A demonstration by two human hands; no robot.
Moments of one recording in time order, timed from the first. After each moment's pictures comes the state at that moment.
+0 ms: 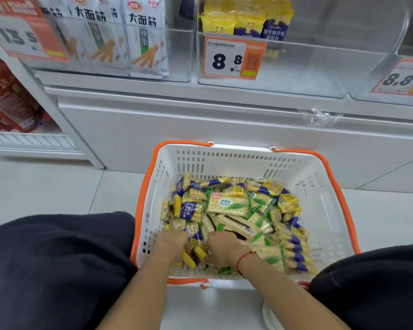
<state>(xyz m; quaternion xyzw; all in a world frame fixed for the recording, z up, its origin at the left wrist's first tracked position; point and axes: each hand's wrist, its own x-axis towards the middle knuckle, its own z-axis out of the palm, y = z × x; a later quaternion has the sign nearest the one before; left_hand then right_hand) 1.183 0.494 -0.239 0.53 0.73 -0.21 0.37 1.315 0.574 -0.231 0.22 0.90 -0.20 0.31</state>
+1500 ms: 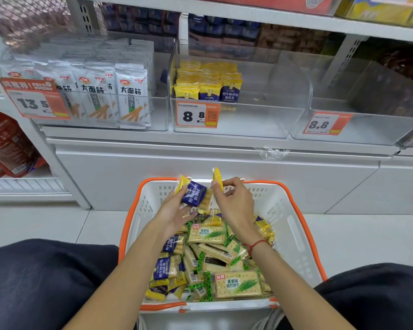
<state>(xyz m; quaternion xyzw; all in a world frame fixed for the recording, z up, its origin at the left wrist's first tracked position) 1.191 0.569 -0.108 0.06 0.51 0.63 0.58 1.326 0.626 -0.070 0.51 0.71 -0.35 -0.34</state>
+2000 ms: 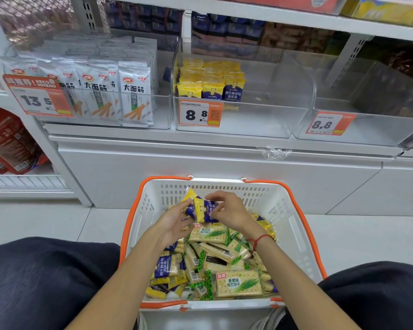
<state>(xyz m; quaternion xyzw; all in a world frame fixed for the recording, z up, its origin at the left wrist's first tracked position) 1.191 0.554 -0.125 0.06 0.56 0.52 0.64 1.326 0.643 -0.088 0.44 0.78 -0.44 -0.09</state>
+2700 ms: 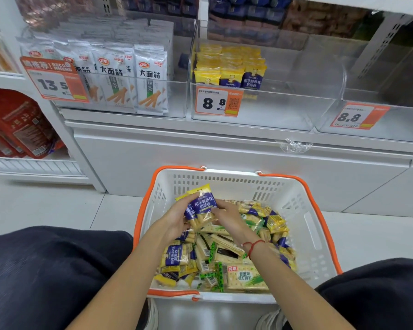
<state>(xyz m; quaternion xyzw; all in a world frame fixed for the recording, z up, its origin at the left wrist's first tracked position) 1.180 0.548 -0.144 0.08 0.61 0.51 0.60 1.304 0.614 -0.133 0.47 0.63 -0.61 -0.11</state>
